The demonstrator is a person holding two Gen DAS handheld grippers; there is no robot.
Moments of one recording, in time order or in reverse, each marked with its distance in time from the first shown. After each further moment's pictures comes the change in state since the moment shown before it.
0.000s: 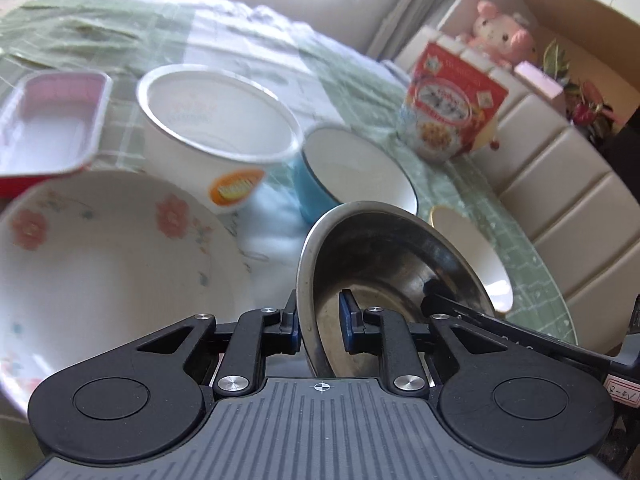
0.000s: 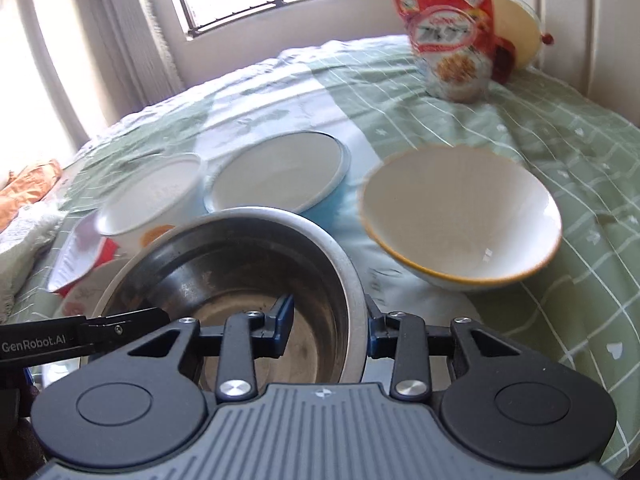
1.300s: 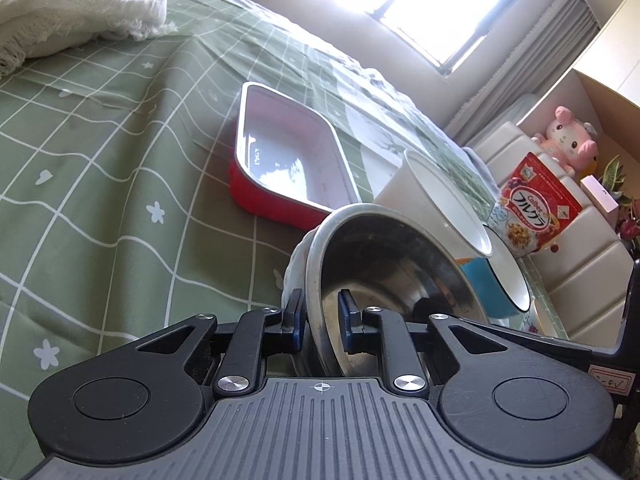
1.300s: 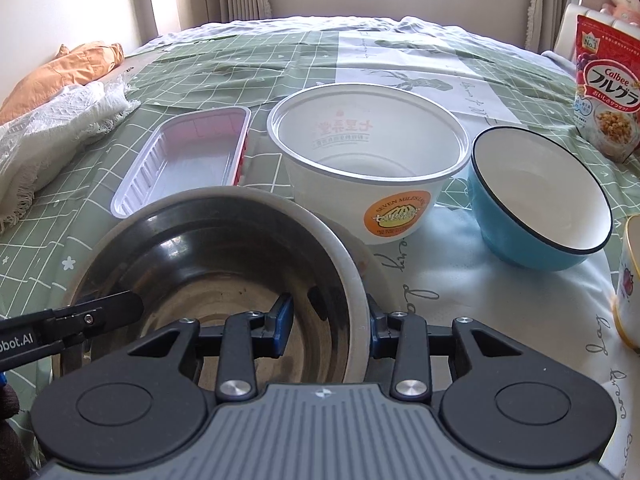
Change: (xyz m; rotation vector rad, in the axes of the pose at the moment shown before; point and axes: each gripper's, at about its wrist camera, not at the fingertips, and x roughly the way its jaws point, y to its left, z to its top) left arm -0.062 0.165 -0.007 -0.234 -0.146 0.088; right arm 0.080 0.182 -0.014 -0.292 0.131 0.013
